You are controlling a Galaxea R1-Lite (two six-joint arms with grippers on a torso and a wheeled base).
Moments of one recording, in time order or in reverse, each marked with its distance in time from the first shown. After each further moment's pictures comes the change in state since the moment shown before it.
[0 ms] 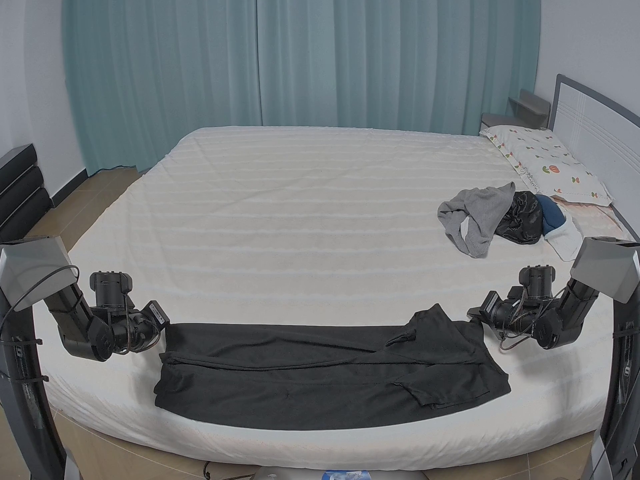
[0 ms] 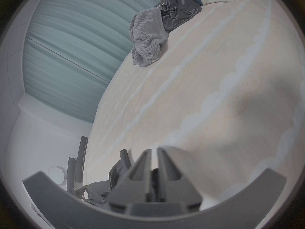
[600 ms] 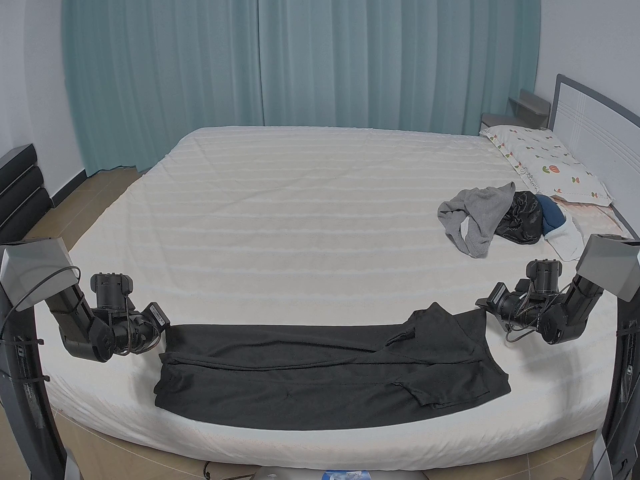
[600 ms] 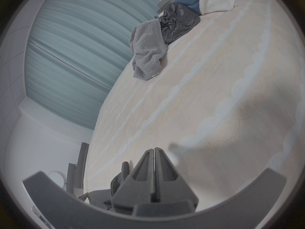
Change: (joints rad) left arm 0.002 0.013 -0.003 0.000 -0.001 0.000; right arm -0.037 -0.012 -0.020 -0.021 -0.021 0.011
